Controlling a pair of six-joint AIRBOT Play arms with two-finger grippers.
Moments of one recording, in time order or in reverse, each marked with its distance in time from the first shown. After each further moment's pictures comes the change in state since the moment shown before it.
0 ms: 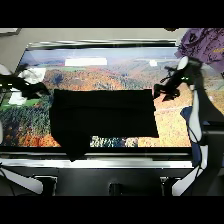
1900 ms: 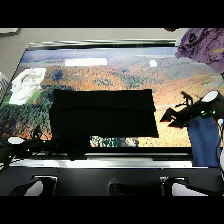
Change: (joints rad) left arm 0.028 0.784 -1.499 -0.512 0.384 0.005; right arm -0.225 0.504 -0.916 0.230 -0.243 -0.202
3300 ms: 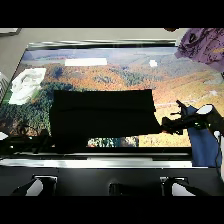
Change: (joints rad) left arm 0.153 0.096 0.176 0.165 -0.261 -0.041; right arm 0.000 0.120 -0.211 0.100 -0.114 -0.101
